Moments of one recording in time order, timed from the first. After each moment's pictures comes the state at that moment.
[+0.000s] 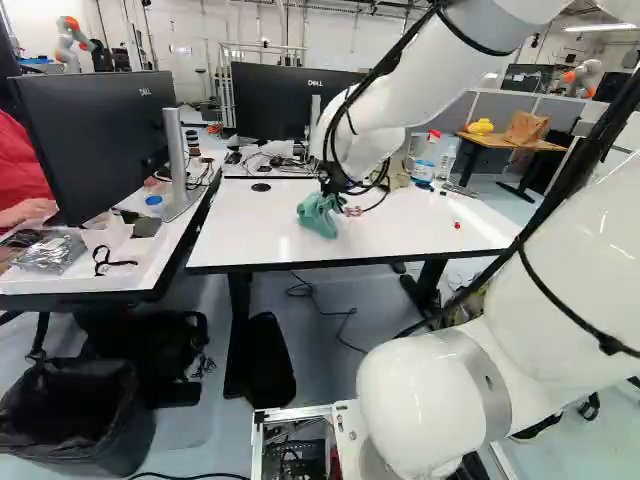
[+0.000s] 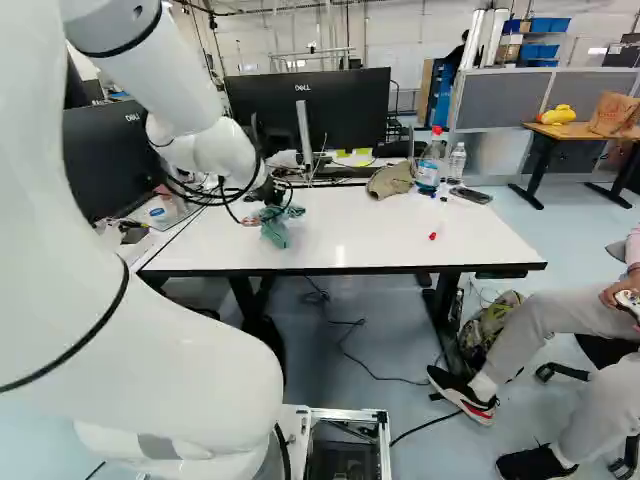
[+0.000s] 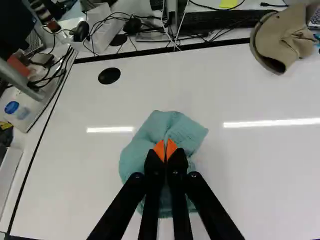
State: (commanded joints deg) arm 5.3 9.7 -35.9 8.6 0.6 0.0
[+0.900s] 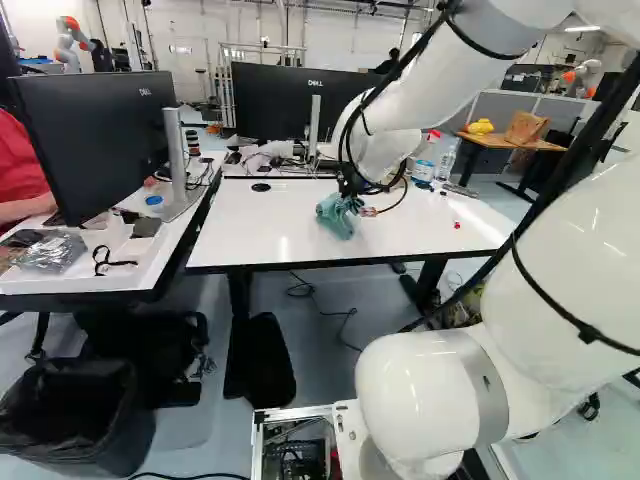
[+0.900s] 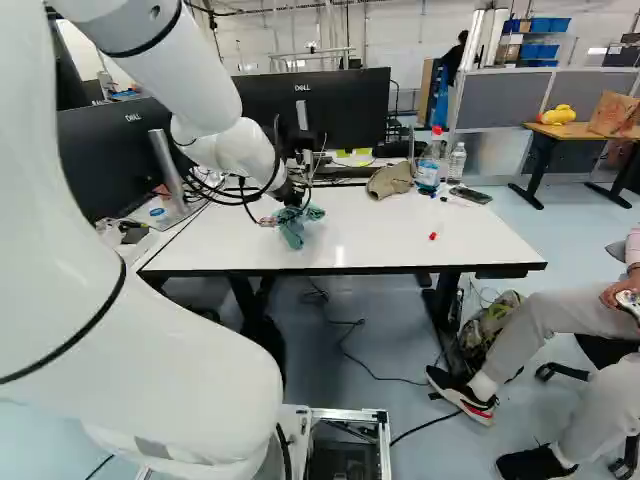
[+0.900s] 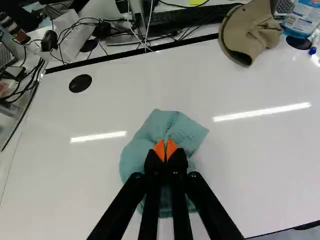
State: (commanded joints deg) arm -0.3 8.3 -36.0 8.6 0.6 0.0
